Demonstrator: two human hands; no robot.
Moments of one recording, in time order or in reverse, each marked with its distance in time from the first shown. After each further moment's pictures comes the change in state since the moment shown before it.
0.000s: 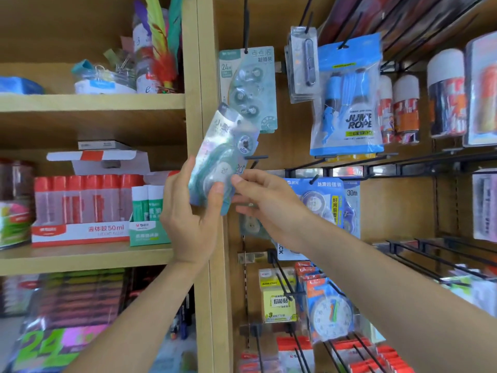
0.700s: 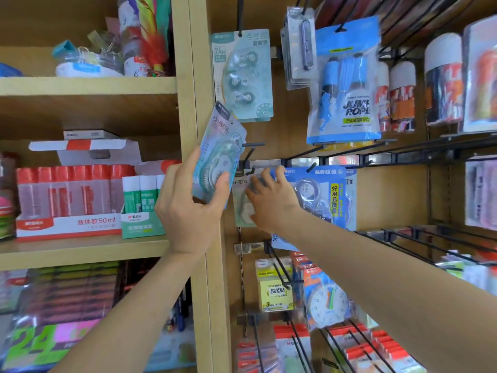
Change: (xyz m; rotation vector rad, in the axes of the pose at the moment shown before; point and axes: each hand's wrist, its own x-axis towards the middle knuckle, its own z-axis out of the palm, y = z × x) left_hand -0.001 -0.001 0.001 0.176 -0.067 0.029; right_hand 0.058 0.069 -0.042 -2.340 0.007 -0.179
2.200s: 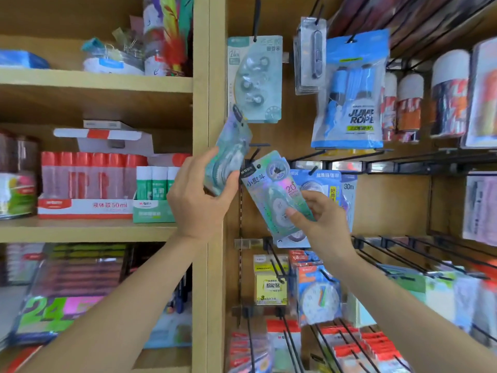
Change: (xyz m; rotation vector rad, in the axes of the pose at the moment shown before) left_hand 0.001 0.000 0.003 -0.015 0.018 0.074; right_hand -0.115 0.029 -0.004 1.984 0.368 0.481
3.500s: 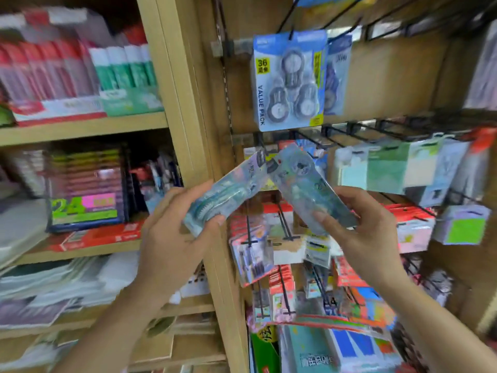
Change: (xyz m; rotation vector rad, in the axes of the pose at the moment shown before) left_hand -0.139 0.097 -0.169 -0.070 -0.703 -0.365; right_hand -0.208 0.030 -0.077 -0.293 0.053 0.013
